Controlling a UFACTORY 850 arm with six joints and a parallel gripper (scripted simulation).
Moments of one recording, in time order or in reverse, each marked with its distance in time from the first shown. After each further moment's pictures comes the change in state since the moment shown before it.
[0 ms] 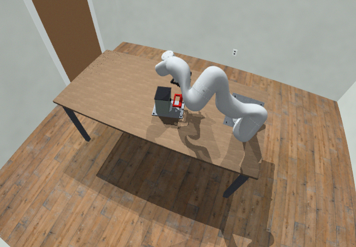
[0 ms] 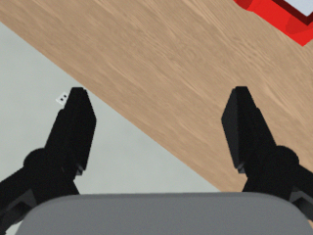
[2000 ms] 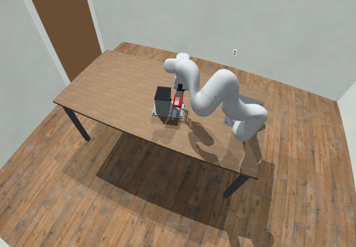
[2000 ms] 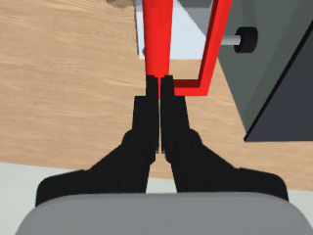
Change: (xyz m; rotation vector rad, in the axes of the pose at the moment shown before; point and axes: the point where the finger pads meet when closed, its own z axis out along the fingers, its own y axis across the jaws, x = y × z) arm 0.086 0.045 -0.015 -0.413 0.167 0.374
